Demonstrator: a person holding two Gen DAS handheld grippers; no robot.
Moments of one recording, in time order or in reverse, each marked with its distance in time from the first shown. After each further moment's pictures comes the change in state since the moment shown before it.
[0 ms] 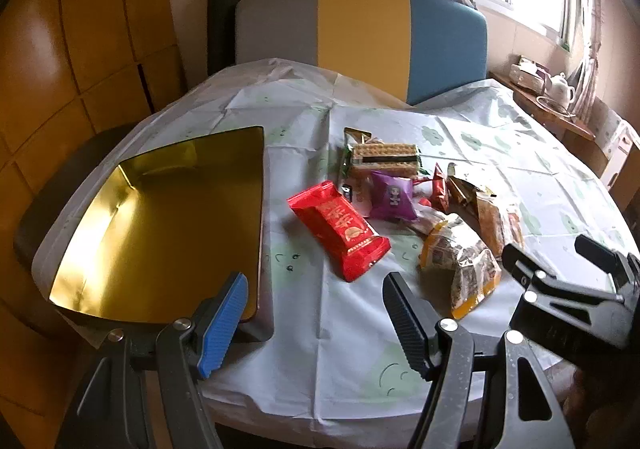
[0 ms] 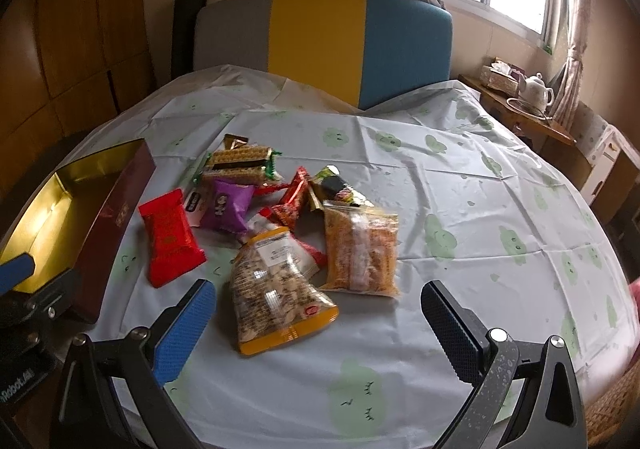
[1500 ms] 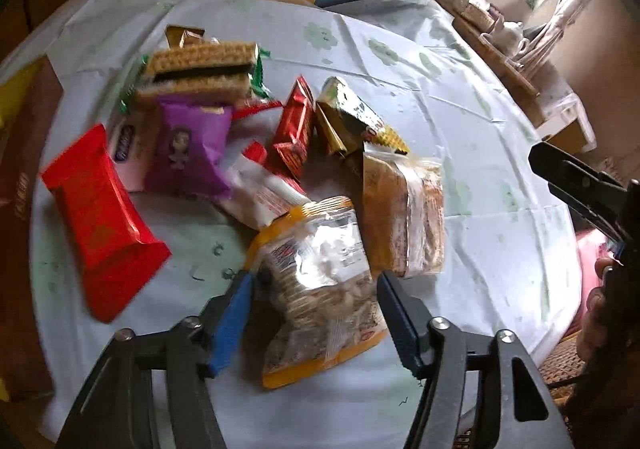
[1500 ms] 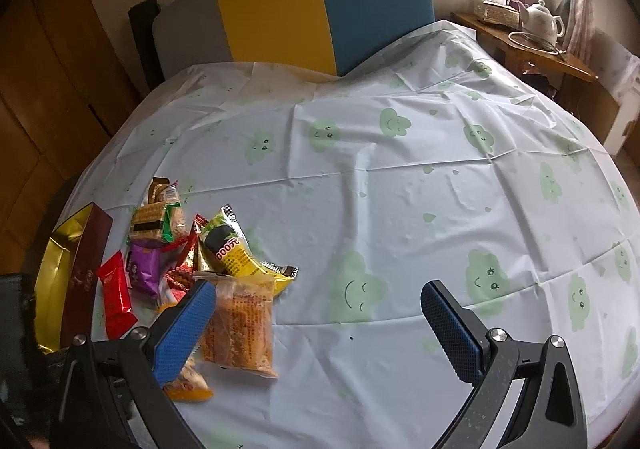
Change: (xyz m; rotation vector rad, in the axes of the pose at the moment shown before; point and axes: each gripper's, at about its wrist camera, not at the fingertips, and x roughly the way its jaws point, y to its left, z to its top) left arm 0.119 -0.107 0.031 -0.028 0.391 -0.405; right arm 0.068 -0.149 0.073 0.155 0.156 0.161
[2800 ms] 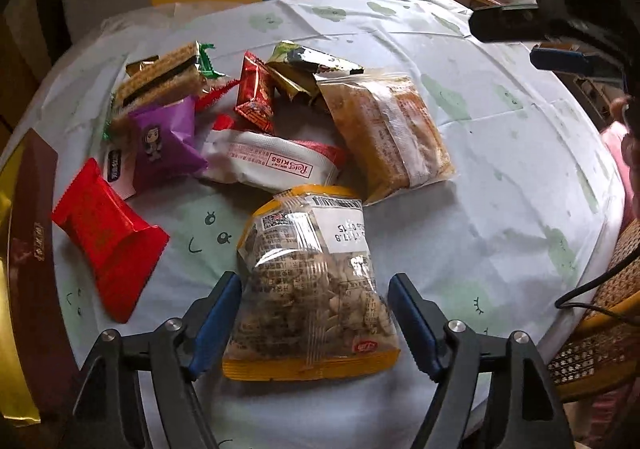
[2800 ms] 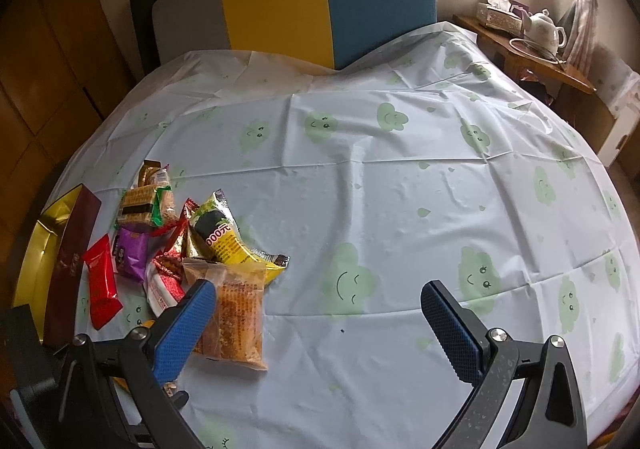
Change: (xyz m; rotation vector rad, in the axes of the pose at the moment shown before) left arm 0.012 -0.035 -0.042 0.349 0.028 0.173; right arm 0.004 0.006 -0.005 -0.043 0.032 -0.051
